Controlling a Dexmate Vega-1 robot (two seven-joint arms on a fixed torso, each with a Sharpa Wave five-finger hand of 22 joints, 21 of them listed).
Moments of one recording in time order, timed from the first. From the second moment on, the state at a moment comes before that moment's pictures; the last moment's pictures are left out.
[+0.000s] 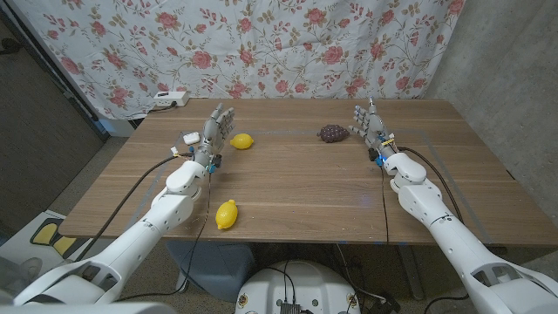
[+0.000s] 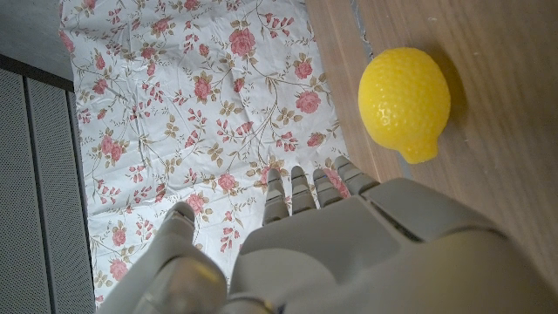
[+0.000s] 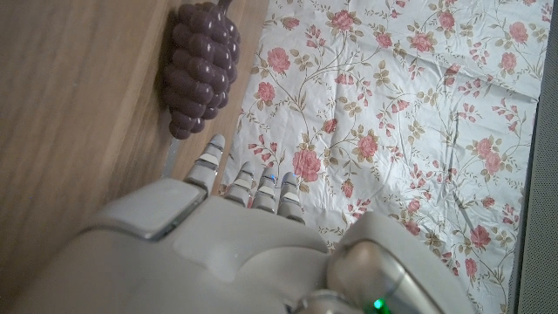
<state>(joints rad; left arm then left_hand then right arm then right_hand) 0.84 0.53 0.39 -1.27 -0.65 -0.38 -0.03 0.05 0.02 0.48 -0.06 0.18 0.16 -0.06 0.20 0.18 0.10 0.02 0.22 0.20 0.01 0.01 0.18 0.18 0.04 0.07 0.20 0.17 -0.86 -0.36 -0.21 -1.33 0.49 0.18 0.13 0.22 0.10 -0.21 0.10 0.22 0.06 -0.06 0.20 0.19 0.02 0.01 0.20 0.20 -0.02 0.03 0.22 0.22 0.13 0.20 0.19 0.17</state>
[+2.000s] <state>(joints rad) 0.96 0.50 0.34 -1.51 -0.36 -0.27 0.35 0.07 0.03 0.49 -0.07 0.18 0.17 -0.07 0.20 0.19 0.13 0.00 0.23 0.20 0.01 0.01 0.18 0.18 0.05 0.07 0.20 0.17 -0.67 -0.30 -0.16 -1.02 0.45 0.29 0.37 0.25 0.10 -0.20 0.09 0.22 0.06 -0.07 0.20 0.19 0.04 0.00 0.21 0.20 -0.02 0.02 0.22 0.22 0.13 0.20 0.19 0.17</state>
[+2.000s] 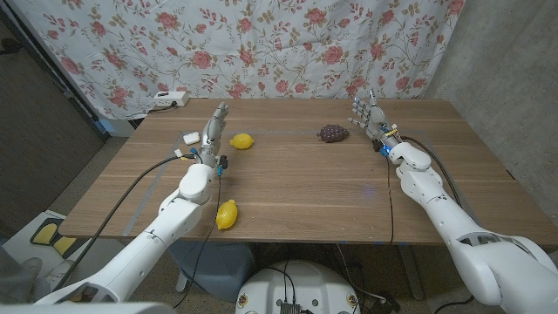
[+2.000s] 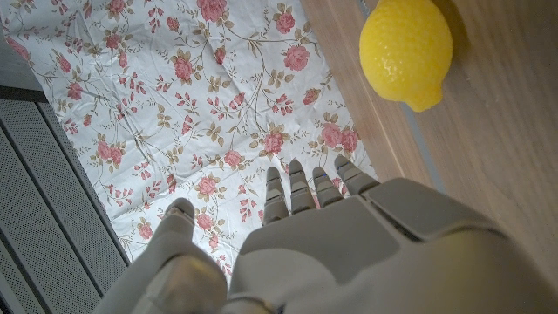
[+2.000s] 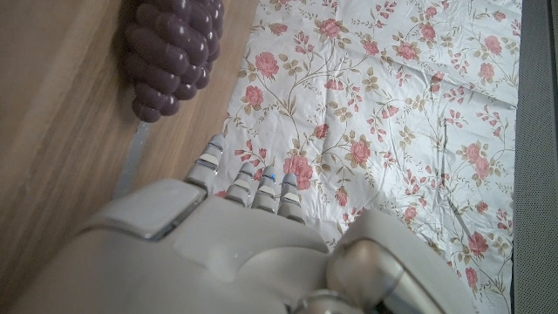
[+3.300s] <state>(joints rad) 1.05 0.51 0.26 -1.69 -0.28 -0.04 0.55 0.15 0.05 0.53 -0.13 0.18 0.22 -0.19 0.21 0.19 0.11 -0.06 0.23 0.22 0.06 0.03 0.20 0.18 0.09 0.16 0.20 0.18 -0.56 -0.23 -0.15 -0.82 0.41 0.39 0.42 0.26 0.10 -0.20 0.08 0.22 0.07 -0.07 0.20 0.19 0.04 0.00 0.21 0.20 -0.02 0.02 0.22 0.22 0.13 0.20 0.19 0.17</state>
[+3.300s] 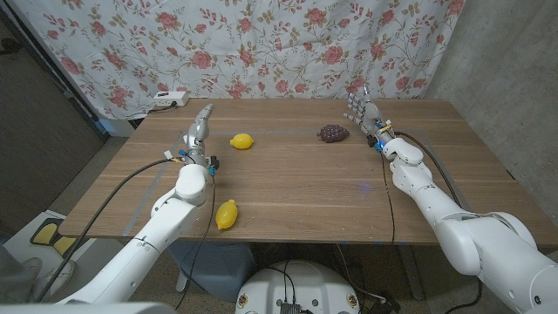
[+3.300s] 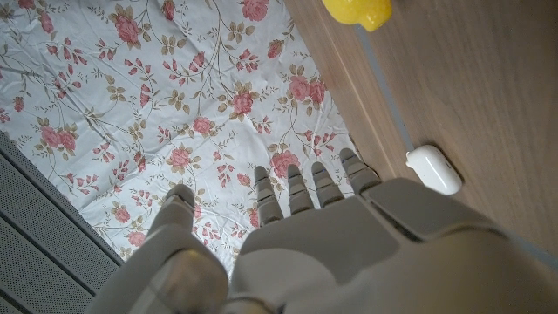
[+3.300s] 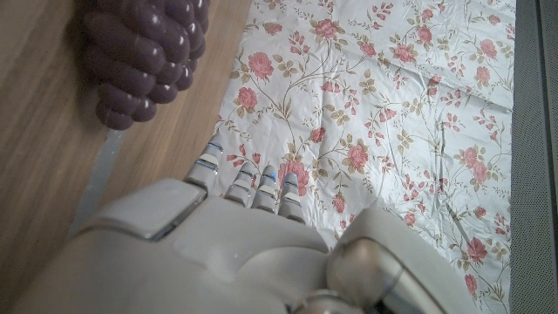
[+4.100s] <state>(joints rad) 1.07 0.48 0.23 -1.77 -0.24 0.07 0.63 0.19 0.02 0.52 -0.16 0.18 -0.14 -0.20 0.16 0.18 0.13 -0.04 0.25 0.23 0.08 0.04 0.19 0.19 0.08 0.18 0.21 0.19 -0.55 -0.22 -0.14 -0.80 0.40 0.38 0.42 0.27 0.11 -0.20 0.08 0.22 0.07 -0.07 0.20 0.19 0.05 0.00 0.21 0.20 -0.02 0.02 0.22 0.22 0.13 0.20 0.19 0.17</state>
